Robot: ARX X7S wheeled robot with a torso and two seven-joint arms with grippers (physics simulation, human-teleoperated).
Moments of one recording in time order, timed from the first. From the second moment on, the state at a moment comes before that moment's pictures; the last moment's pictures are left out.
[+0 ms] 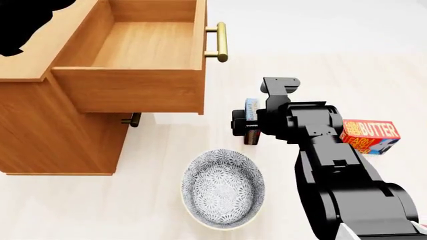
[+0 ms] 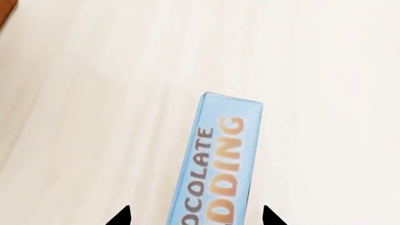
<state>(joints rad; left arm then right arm) -1.86 -0.45 1.11 -0.57 -1.07 -0.39 -0.32 1.38 0.01 -0.05 1.31 0.03 0.75 -0.28</state>
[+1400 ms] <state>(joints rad) -1.85 -0.44 1.09 -0.57 -1.07 -0.40 -0.32 1.38 0.01 -0.02 1.31 0.02 0.75 -0.25</state>
